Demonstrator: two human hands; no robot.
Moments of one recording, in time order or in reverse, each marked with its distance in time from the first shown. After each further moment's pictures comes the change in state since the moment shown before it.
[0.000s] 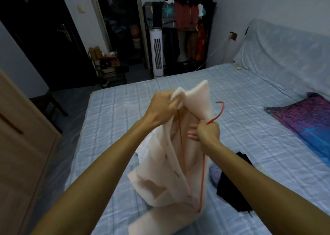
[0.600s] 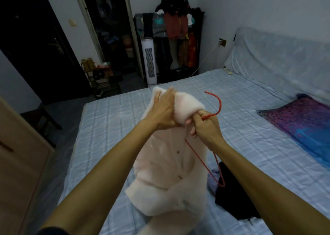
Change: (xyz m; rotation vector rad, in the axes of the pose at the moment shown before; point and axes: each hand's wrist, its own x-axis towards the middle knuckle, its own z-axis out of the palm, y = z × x) left_hand 0.044 -0.006 0.030 0.517 -0.374 0.163; right_hand 0.004 -0.045 -0.028 -0.290 -0.127 -0.547
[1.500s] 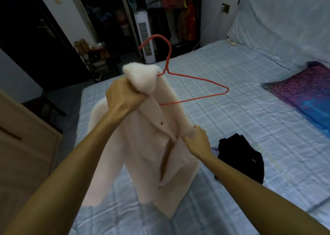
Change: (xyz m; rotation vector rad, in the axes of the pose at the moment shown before) left_hand -0.040 0.002 -0.035 -0.121 0.244 -0.573; right_hand -0.026 0.157 0.009 -0.478 -0.143 0.323
